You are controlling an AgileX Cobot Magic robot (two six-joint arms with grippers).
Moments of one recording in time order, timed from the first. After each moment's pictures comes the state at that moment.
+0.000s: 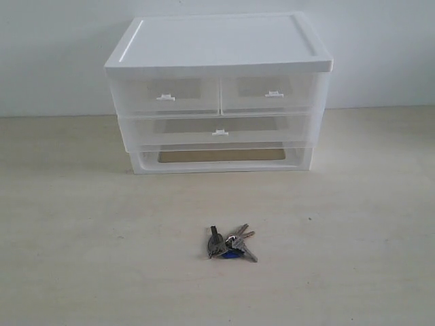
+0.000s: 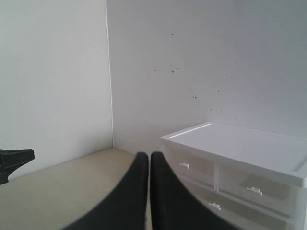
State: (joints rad) left arm -0.02 0.00 0.00 0.00 0.05 0.00; right arm 0.87 0.00 -0.48 -0.19 0.34 0.20
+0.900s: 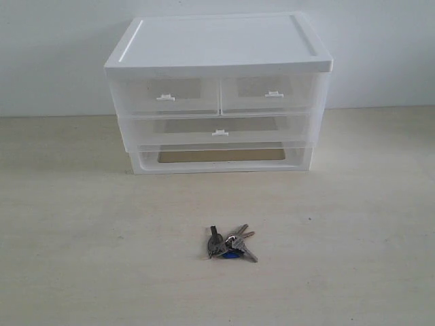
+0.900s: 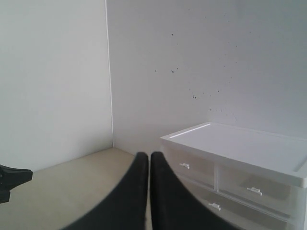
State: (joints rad) left arm 0.06 0.00 0.00 0.01 0.29 0.07; right arm 0.87 0.00 -0.48 -0.19 0.34 0.20
